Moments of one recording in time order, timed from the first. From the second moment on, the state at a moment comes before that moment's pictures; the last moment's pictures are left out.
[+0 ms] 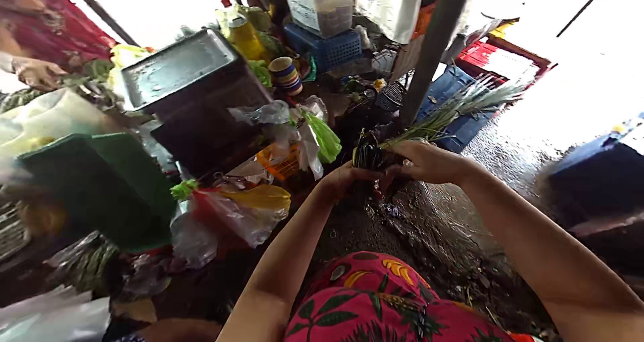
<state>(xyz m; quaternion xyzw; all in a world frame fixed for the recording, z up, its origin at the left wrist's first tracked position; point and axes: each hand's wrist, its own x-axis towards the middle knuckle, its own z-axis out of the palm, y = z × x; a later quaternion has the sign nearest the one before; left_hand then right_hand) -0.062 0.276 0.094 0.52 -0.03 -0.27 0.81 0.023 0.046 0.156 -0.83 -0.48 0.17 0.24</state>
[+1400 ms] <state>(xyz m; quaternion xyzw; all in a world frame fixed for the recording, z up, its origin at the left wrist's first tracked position) -0.291 0.576 0.119 0.50 0.24 0.30 0.78 -0.108 0.470 0.101 -0.58 -0.63 0.33 0.40</state>
